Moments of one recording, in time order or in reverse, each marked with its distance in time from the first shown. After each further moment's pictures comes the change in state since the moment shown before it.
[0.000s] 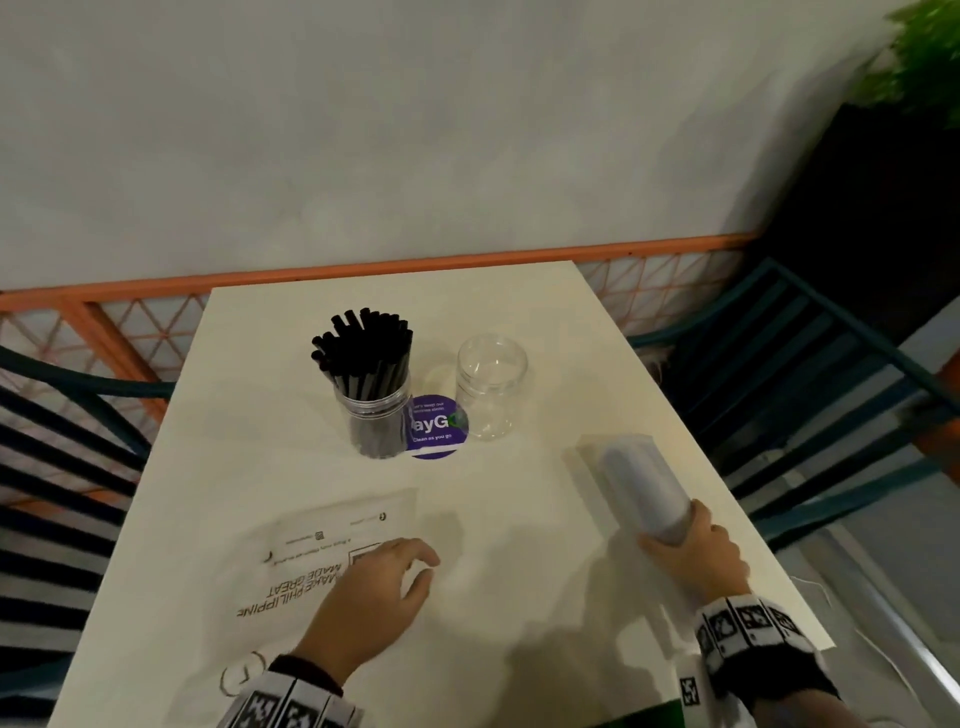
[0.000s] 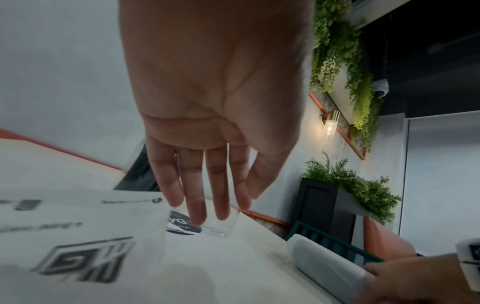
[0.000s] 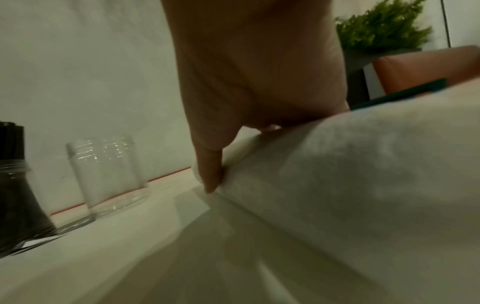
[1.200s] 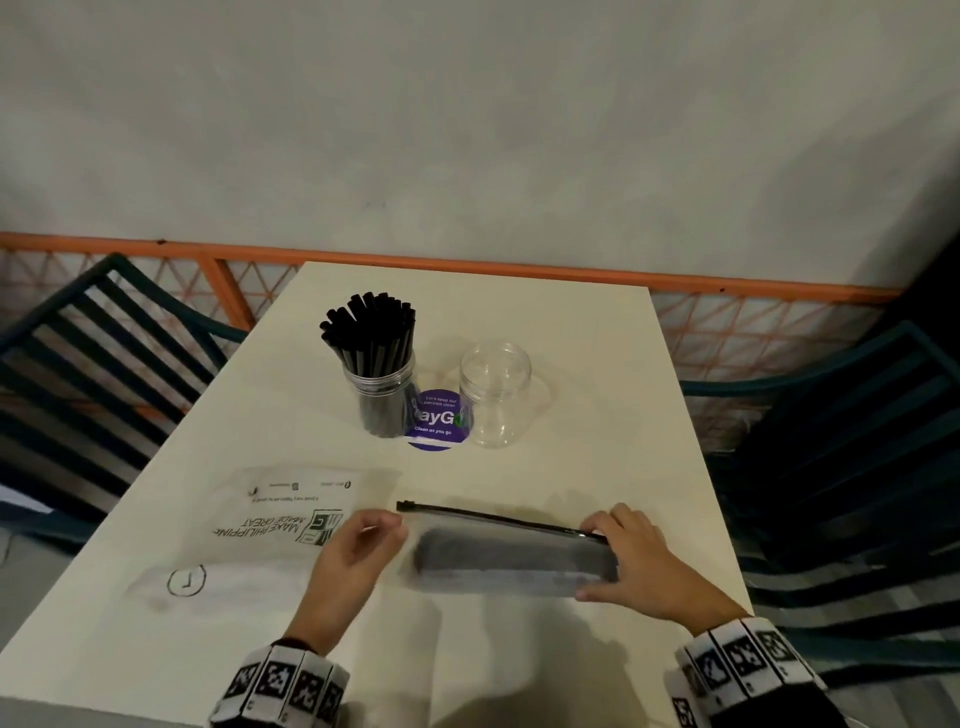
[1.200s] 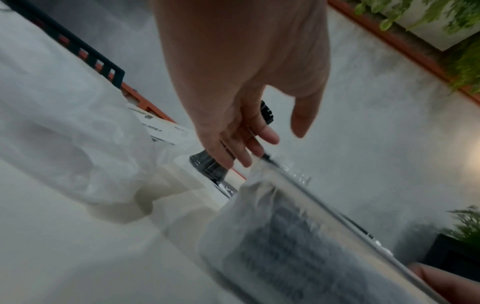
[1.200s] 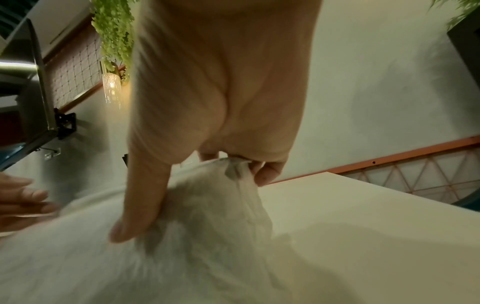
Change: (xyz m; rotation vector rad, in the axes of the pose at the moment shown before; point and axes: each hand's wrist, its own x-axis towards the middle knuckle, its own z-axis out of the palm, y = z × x) left_hand 0.018 0.048 0.072 -0.829 0.596 -0.358; right_hand 0.064 -0.024 -0.042 -0.188 -0.455 -1.020
